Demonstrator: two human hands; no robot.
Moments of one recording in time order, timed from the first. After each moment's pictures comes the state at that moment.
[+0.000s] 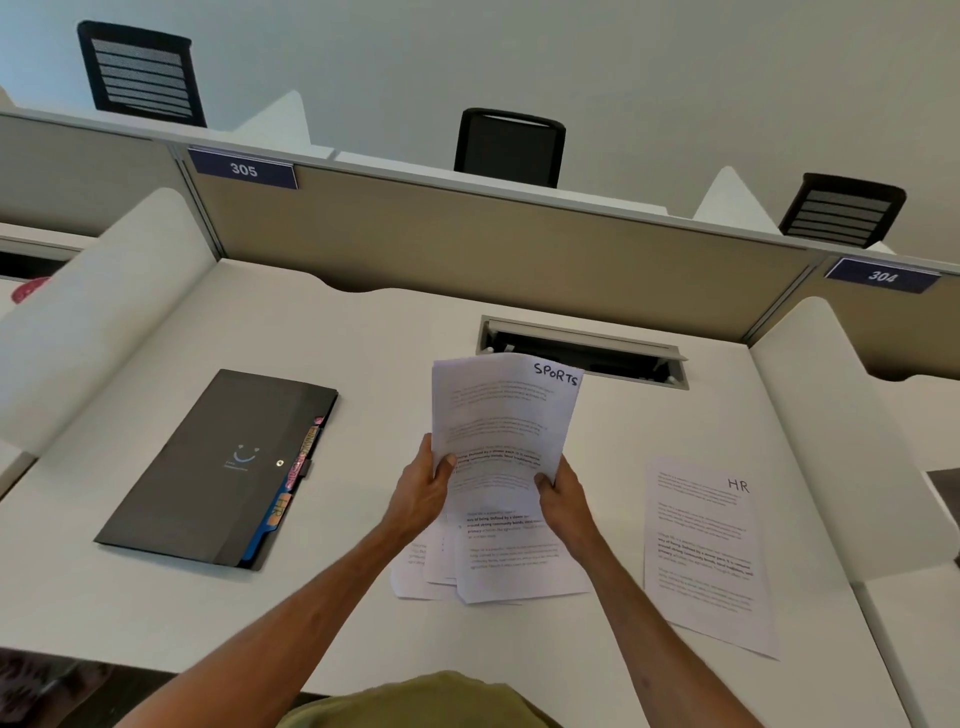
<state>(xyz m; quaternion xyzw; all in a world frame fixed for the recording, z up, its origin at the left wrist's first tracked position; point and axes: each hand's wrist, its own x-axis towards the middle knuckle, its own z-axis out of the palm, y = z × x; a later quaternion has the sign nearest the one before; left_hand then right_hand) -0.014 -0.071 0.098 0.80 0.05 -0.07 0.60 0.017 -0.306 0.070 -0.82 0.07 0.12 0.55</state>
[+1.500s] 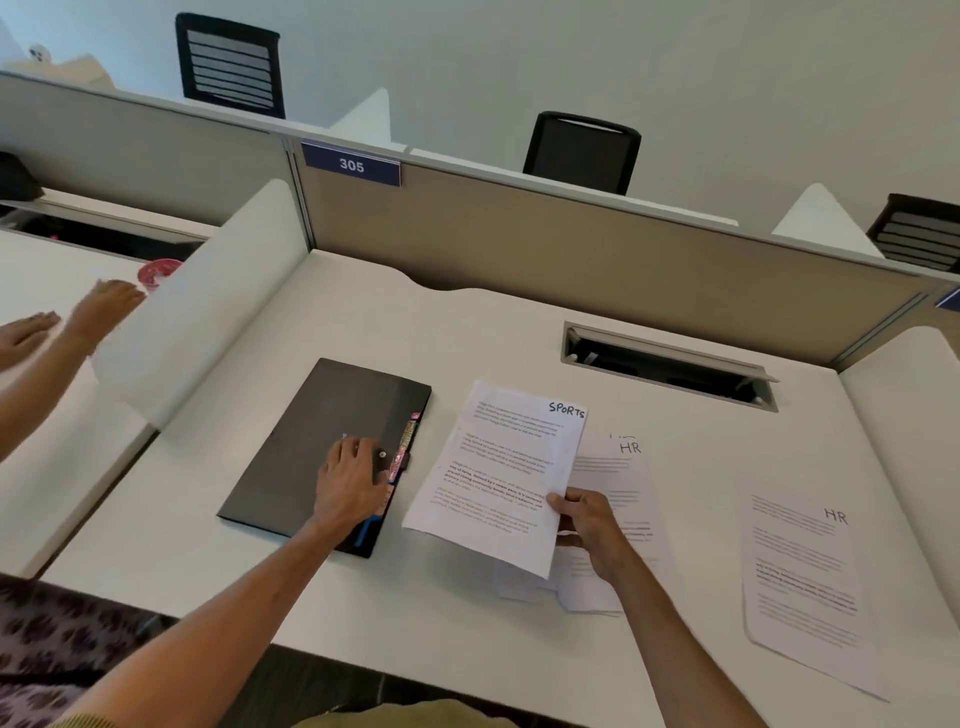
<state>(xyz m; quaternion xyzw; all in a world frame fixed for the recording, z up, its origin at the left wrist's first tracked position) -0.038 0.180 0.037 0.96 0.16 -0.08 0.21 -0.005 -0.188 0.064 -0.72 0.18 0.26 0.62</state>
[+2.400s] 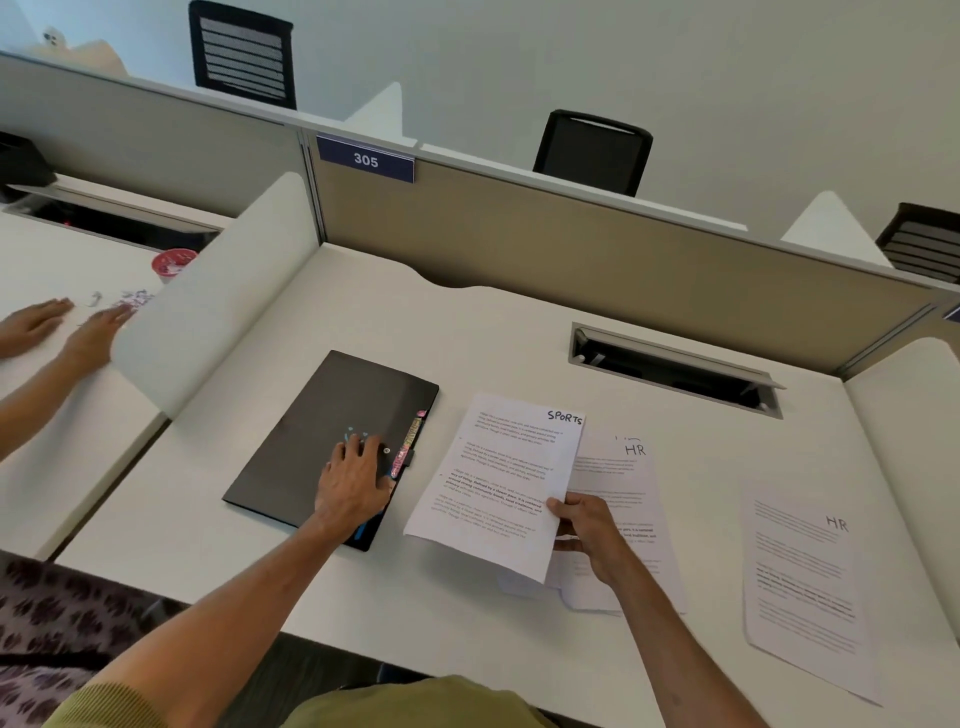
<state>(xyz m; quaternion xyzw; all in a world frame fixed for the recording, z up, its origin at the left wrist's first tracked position) -0.047 0.188 0.043 0.97 0.15 -0.10 0.17 -0.009 -0.180 0.066 -0.73 0.18 0.28 0.61</state>
